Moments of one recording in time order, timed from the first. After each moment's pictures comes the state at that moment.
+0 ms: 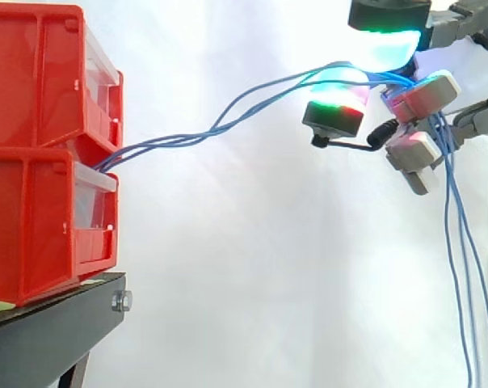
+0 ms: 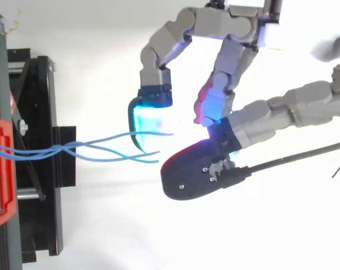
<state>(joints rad) 0.11 -2.19 -0.87 -3.55 -1.31 -0.20</state>
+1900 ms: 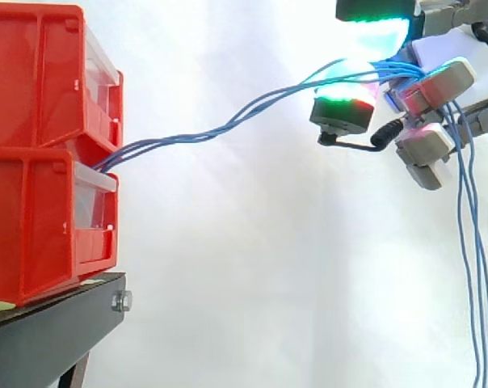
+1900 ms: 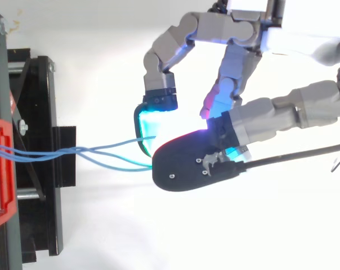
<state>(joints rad) 0.12 -2.19 -0.86 -3.57 -1.31 -0.17</state>
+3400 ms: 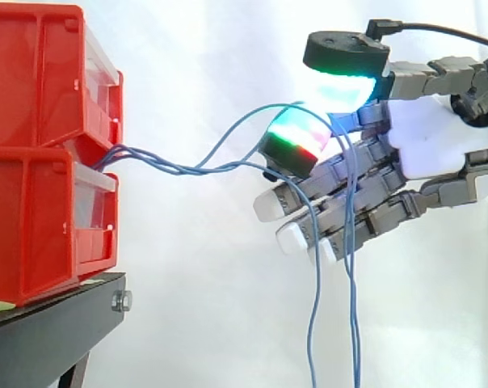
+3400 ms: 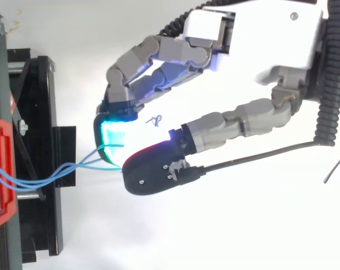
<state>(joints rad) 0.12 -2.19 -1.10 -3.14 -1.32 -0.18</state>
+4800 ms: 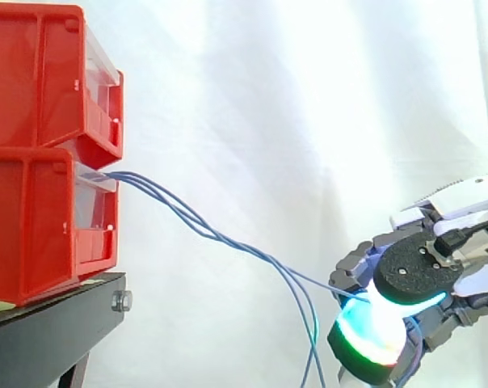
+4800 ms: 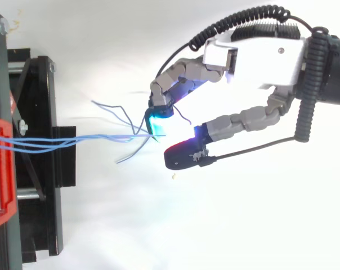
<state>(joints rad) 0.11 -2.19 -1.27 -3.11 -1.31 -0.45</state>
